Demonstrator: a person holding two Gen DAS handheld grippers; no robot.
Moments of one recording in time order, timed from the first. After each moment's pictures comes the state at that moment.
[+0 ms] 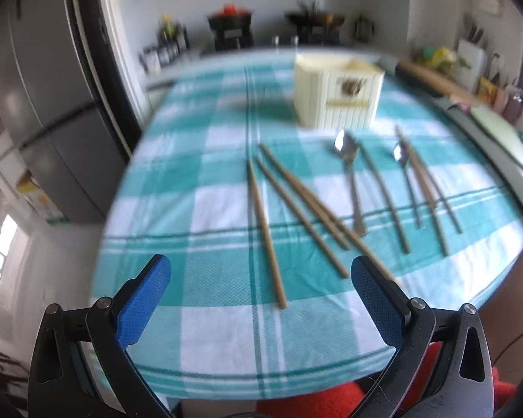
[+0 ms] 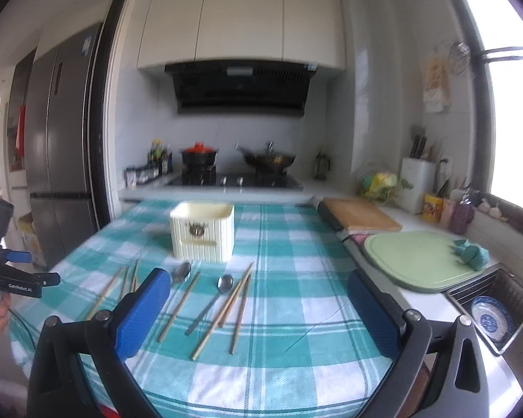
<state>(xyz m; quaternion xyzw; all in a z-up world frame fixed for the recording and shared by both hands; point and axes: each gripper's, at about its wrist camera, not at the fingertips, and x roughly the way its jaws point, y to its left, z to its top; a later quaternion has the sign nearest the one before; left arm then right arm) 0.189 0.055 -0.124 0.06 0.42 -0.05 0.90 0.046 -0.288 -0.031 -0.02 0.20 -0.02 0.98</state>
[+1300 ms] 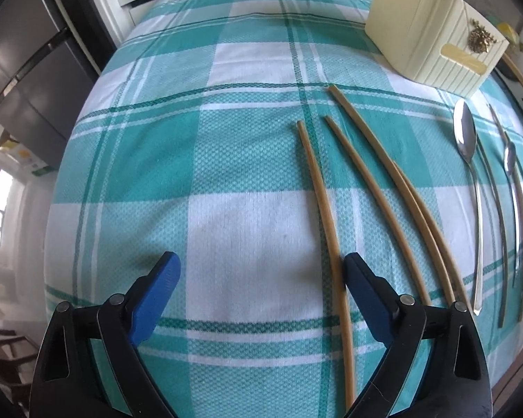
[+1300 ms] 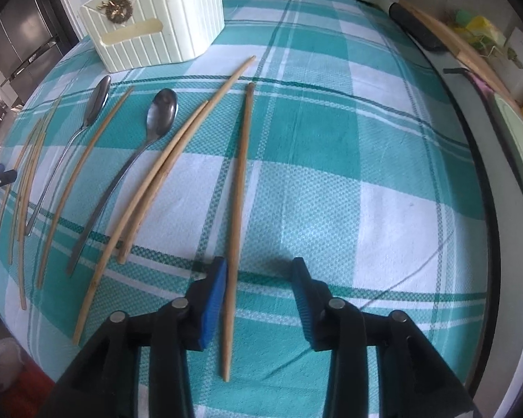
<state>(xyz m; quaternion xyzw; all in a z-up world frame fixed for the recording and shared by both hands) 0.360 0.091 -0.222 0.04 0.57 -0.03 0.82 0.293 -0.331 -0.210 -0.03 0.59 0.05 0.81</state>
